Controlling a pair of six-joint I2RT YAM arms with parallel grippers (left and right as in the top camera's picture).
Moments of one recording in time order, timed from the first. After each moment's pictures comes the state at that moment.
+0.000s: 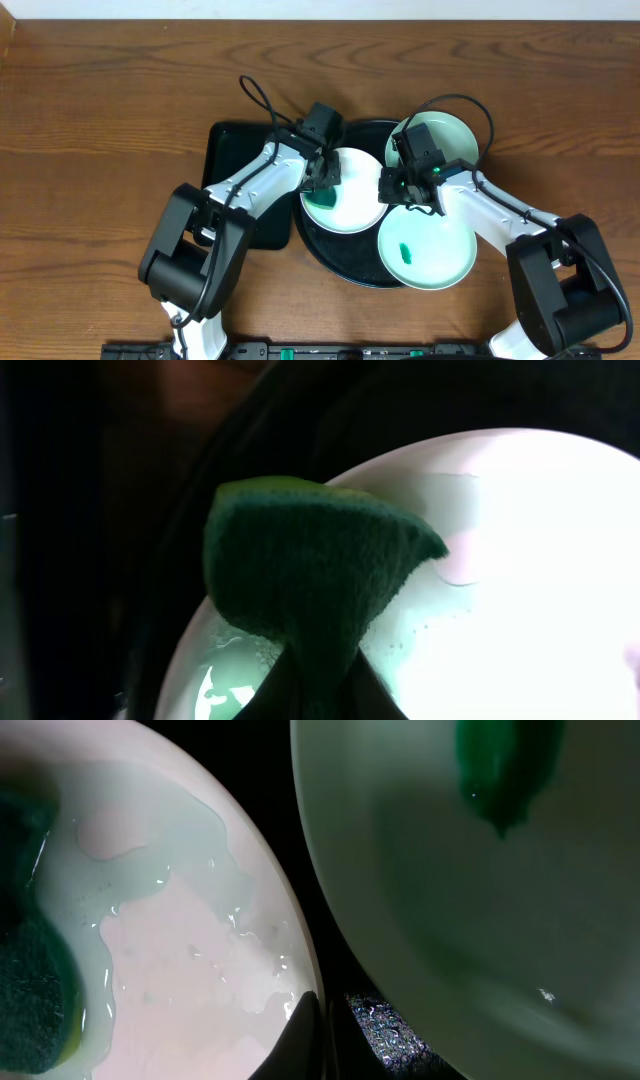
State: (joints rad) left arm -0.50 1.94 1.22 -0.57 0.10 -0.56; right arm 0.43 1.76 0.95 -0.38 -0.12 0.51
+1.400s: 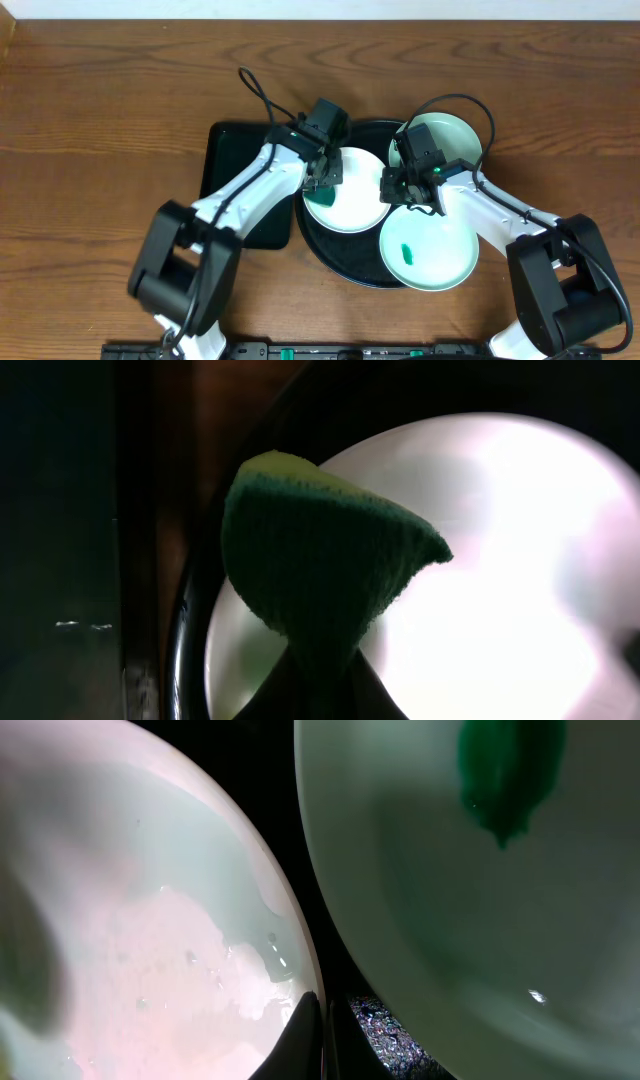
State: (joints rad) left arm -0.53 1.87 1.26 -0.67 0.00 -0.56; right arm 0.43 1.76 0.95 -0.38 -0.10 0.51
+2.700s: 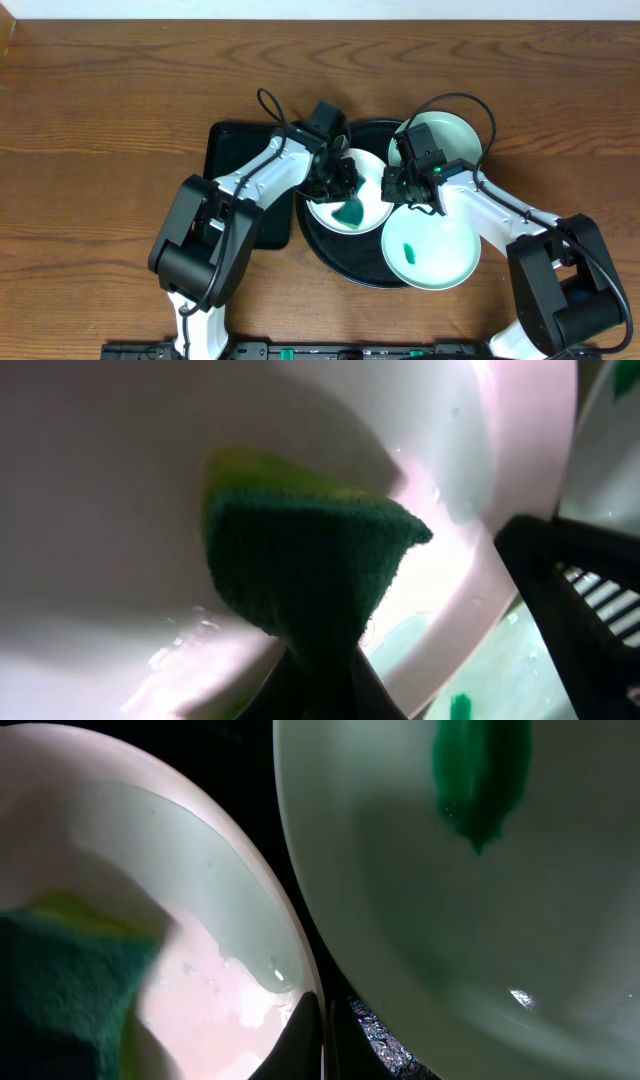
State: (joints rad) left arm -0.51 1.98 1.28 -0.66 0.49 -0.61; right arm 0.42 1.76 0.95 -0.38 -0.08 0.51
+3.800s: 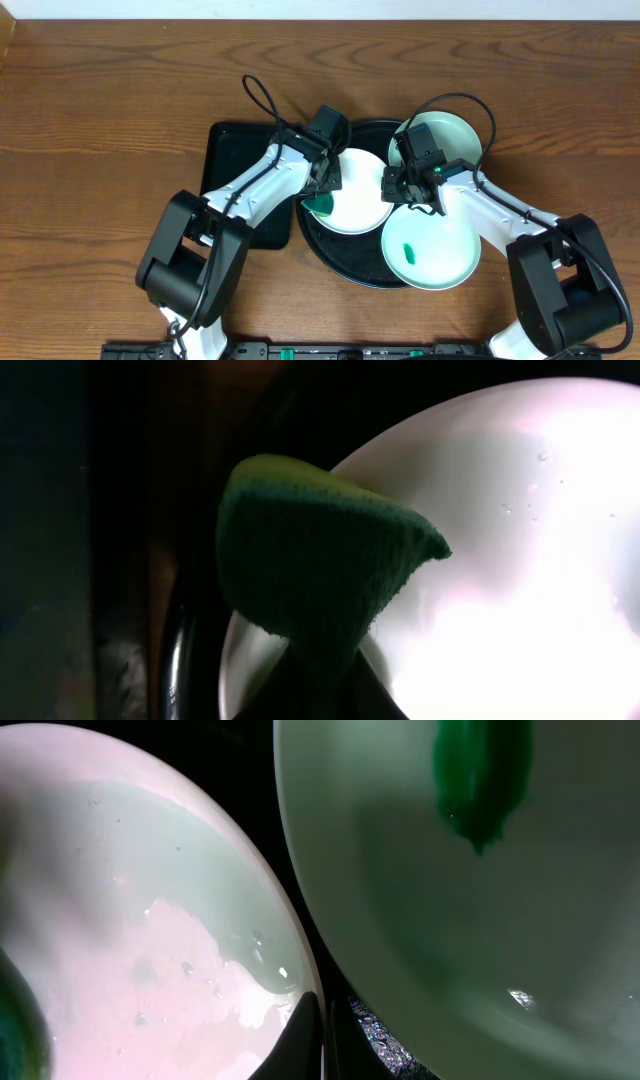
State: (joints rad) left arm -0.53 1.90 1.24 -0.68 0.01 -0.61; right arm 0.42 1.76 0.95 -0.38 -0.08 0.51
